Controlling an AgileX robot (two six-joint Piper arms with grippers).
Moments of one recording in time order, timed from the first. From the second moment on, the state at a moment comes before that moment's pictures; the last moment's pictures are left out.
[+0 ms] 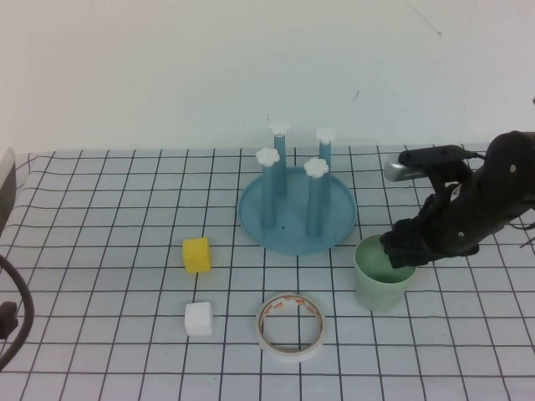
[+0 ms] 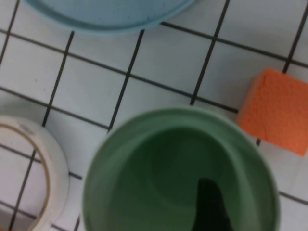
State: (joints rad) right arm 0.34 1.90 -1.25 0.22 0.60 -0.09; left arm -0.01 0.75 -0.56 -0.03 0.35 0.05
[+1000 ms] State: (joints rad) right arm 0.34 1.62 -1.25 0.51 0.64 -0.22; left arm -0.01 0.75 -0.56 -0.74 0.39 0.15
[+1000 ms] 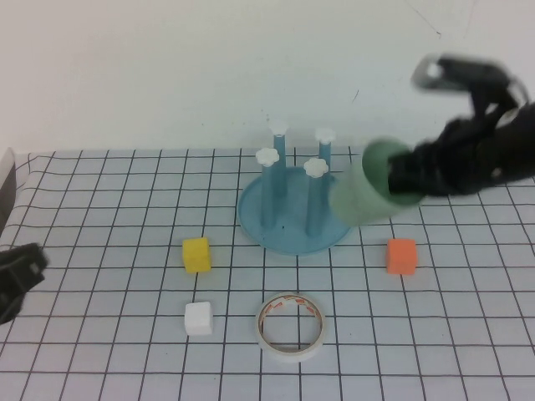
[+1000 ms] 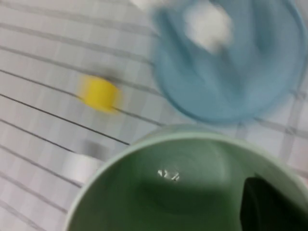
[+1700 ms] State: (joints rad) right arm 0.45 1.45 -1.08 1.70 0.66 -1.18; left arm -0.01 0.76 -0.58 -1.69 0.64 0.88
